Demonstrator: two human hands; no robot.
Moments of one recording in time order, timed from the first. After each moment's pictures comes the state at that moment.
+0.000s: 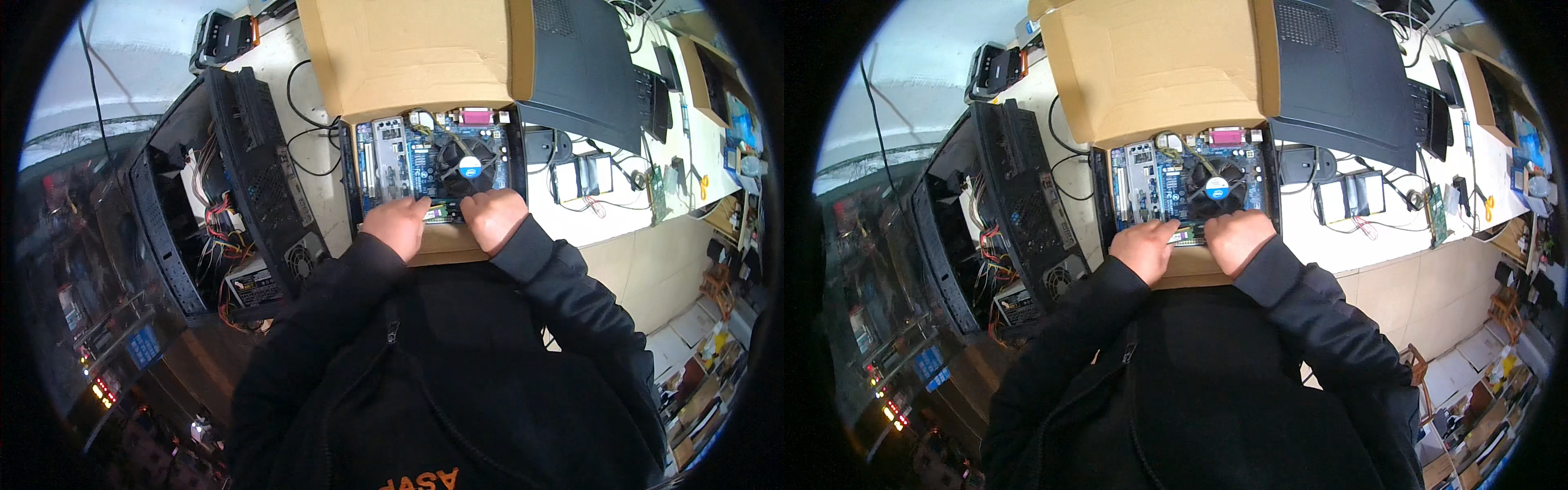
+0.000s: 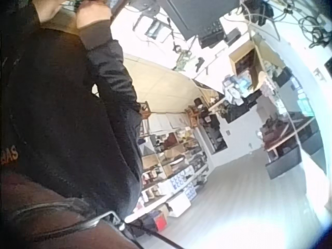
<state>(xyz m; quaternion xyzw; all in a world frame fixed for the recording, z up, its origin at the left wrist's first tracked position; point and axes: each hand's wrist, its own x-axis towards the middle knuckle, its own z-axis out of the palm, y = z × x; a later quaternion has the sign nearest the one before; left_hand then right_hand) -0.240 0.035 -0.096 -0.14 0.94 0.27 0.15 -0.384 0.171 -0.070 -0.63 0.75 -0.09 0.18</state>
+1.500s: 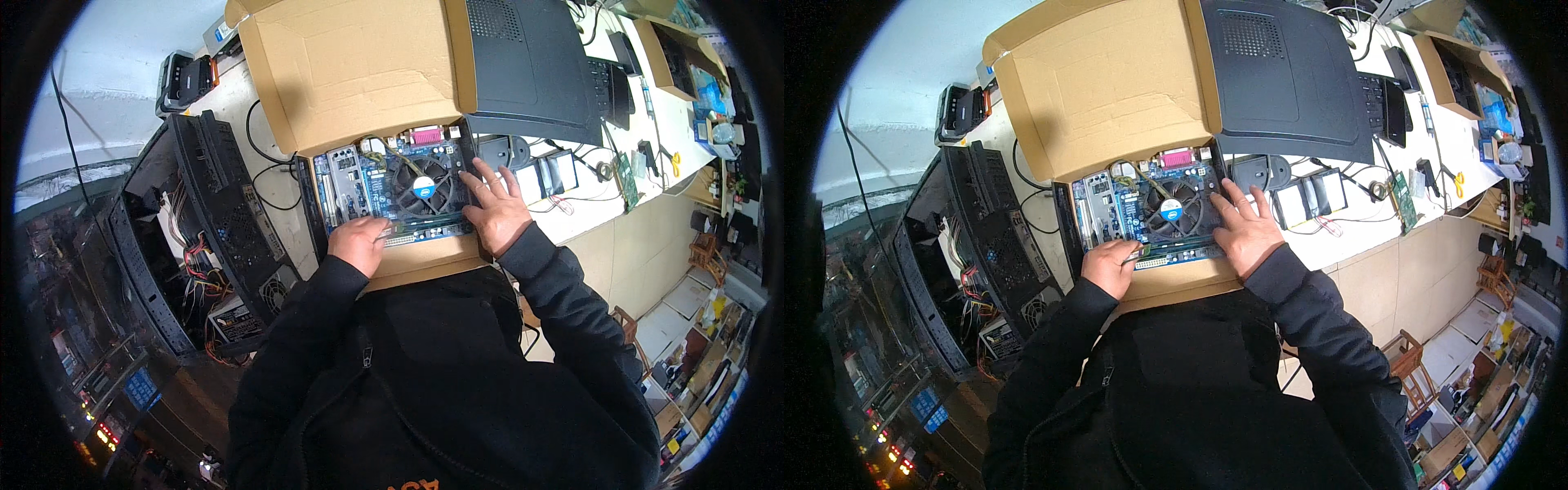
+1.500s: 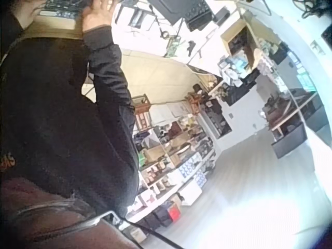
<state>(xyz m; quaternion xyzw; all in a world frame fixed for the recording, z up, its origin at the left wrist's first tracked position) -0.240 0.027 -0.114 -0.16 0.90 0.40 0.01 -0.418 0.215 -0.072 -0.58 0.80 -0.09 0.12</state>
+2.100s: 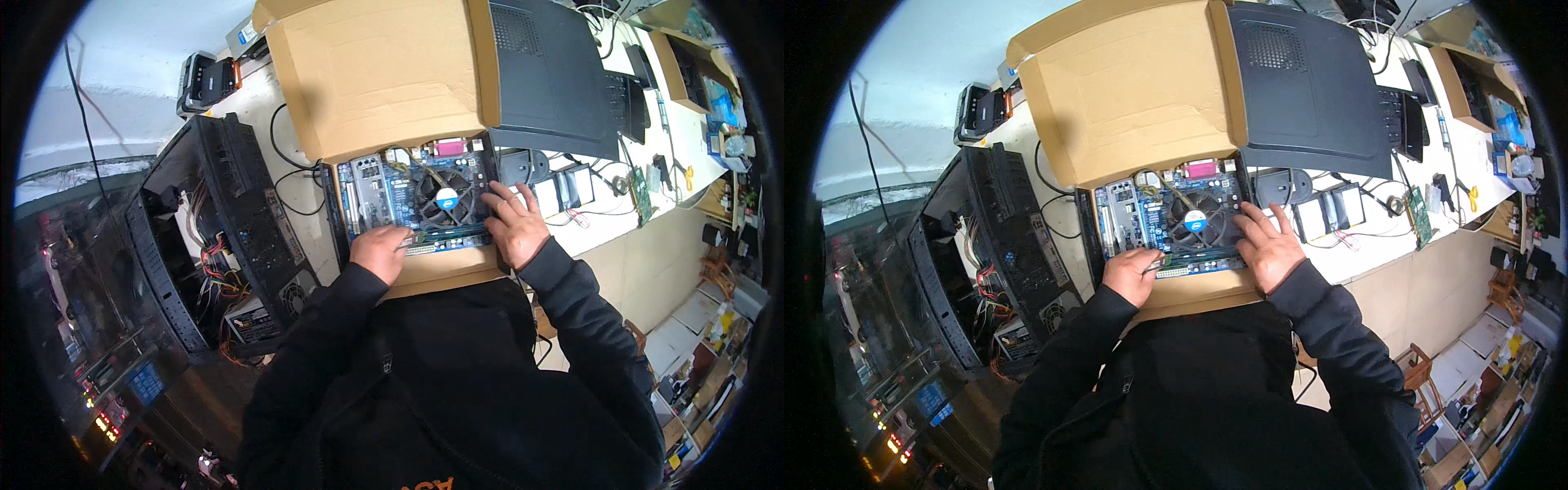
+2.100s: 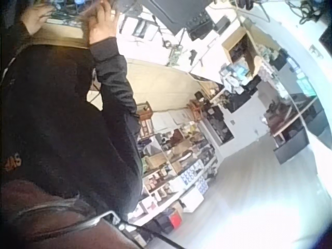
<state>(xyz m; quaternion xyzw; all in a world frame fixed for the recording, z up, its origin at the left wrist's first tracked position) -0.237 0.026 -0.116 -0.17 0.89 0.41 0.03 -0.419 0.218 -0.073 -0.61 0.78 -0.12 0.10</state>
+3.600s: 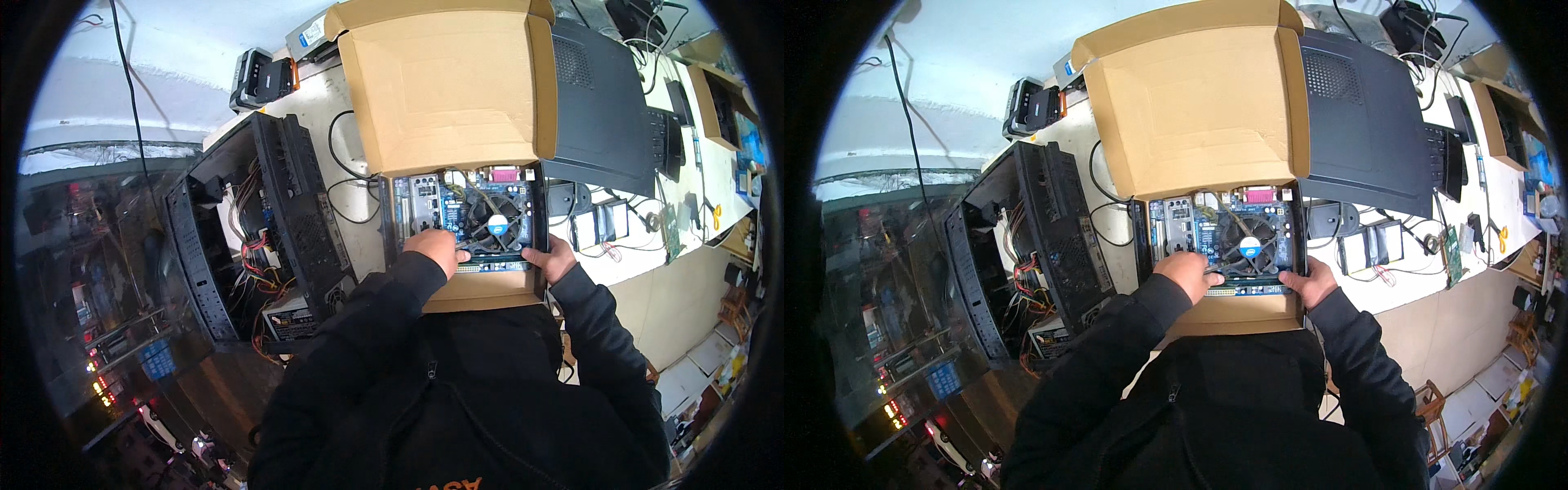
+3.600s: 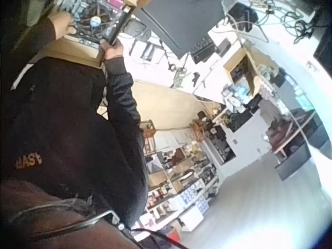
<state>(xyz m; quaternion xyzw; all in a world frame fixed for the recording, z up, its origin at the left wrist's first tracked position) -0.290 0.011 -0.082 -0.23 0.85 0.32 0.35 -0.411 0.215 -0.096 -0.04 0.76 -0.42 0.49</state>
